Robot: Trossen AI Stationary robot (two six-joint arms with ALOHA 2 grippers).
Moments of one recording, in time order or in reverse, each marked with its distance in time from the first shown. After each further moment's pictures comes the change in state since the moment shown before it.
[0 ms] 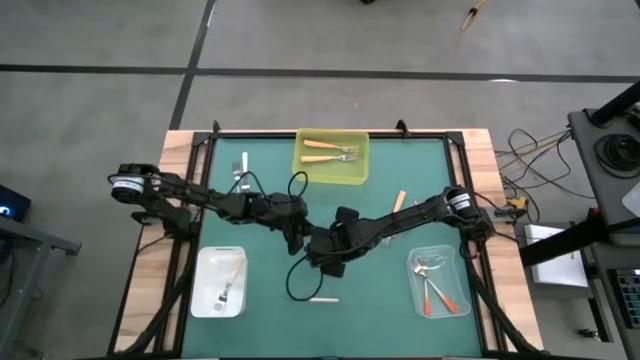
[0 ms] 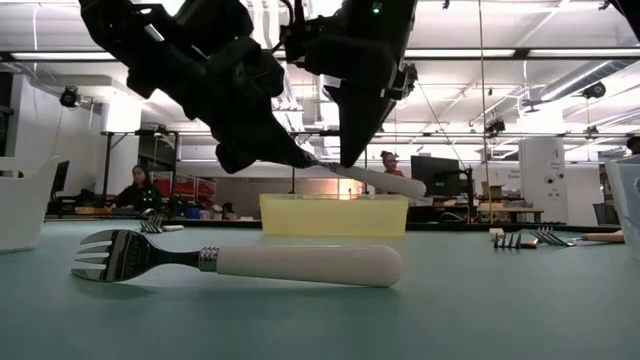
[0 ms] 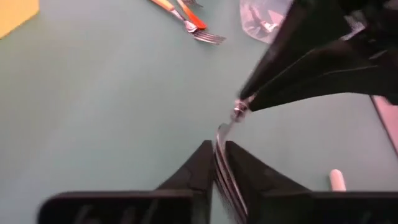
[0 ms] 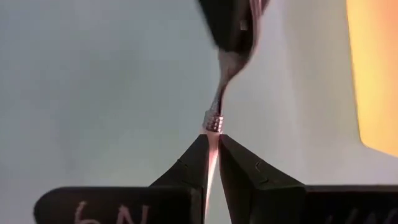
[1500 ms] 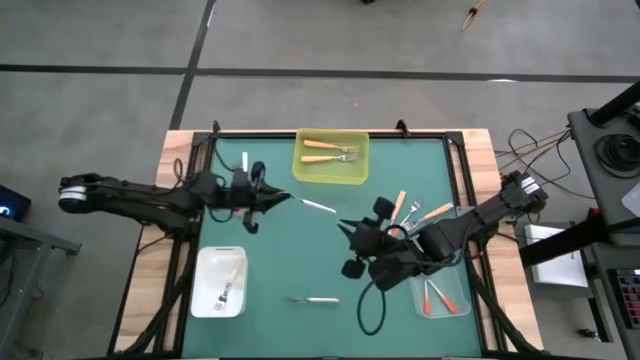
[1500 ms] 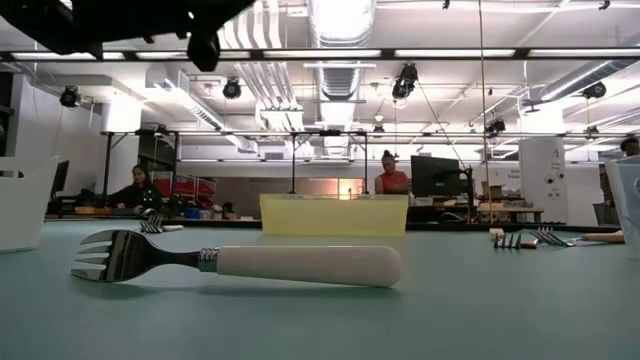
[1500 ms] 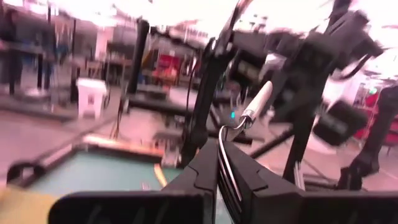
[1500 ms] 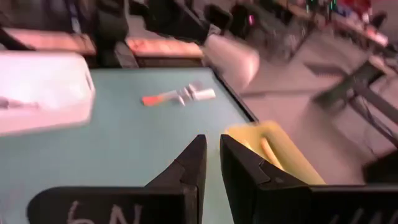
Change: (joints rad) left arm 0.069 -0.578 -0.263 0.444 -0.018 0.177; right arm 0.246 -0.479 -0.273 0.472 0.627 -0.158
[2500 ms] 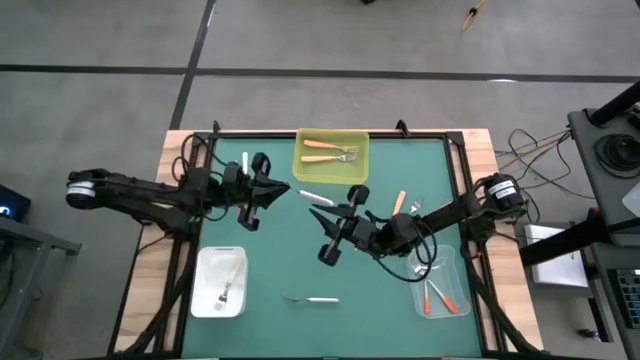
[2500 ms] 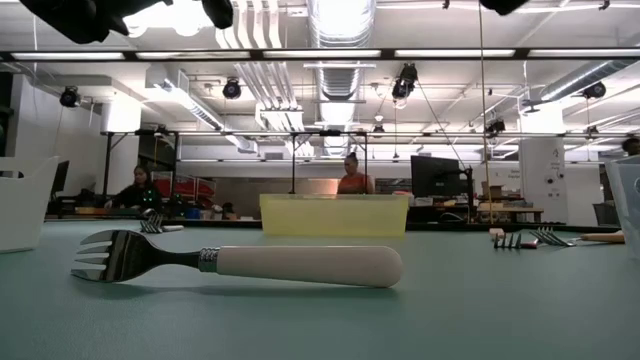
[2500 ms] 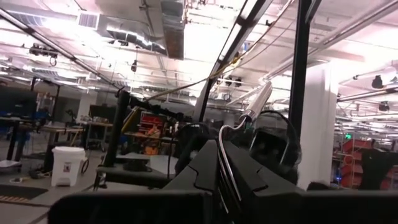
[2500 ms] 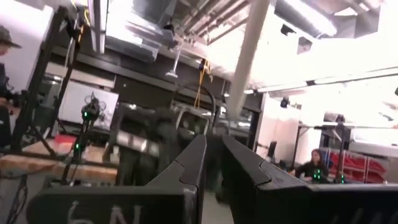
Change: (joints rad) left arm -0.032 0.114 0.106 0.286 0.005 0.022; right arm -0.199 0.156 -0.463 1.977 -0.429 -0.914
